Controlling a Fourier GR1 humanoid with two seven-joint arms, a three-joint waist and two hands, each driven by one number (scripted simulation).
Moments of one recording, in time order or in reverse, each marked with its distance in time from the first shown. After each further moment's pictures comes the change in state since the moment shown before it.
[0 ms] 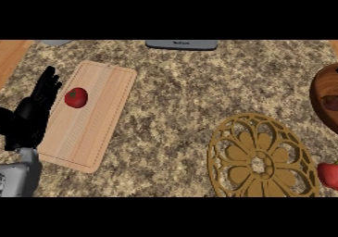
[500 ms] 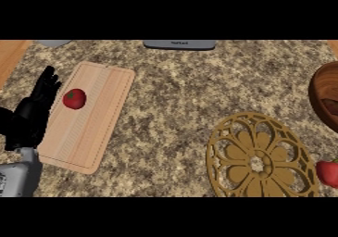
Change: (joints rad) left arm -0.002 -0.004 0.004 0.003 -0.005 0.006 -0.006; right arm -0.110 -0.017 -0.227 0.223 -0.245 0.220 -0.037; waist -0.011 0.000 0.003
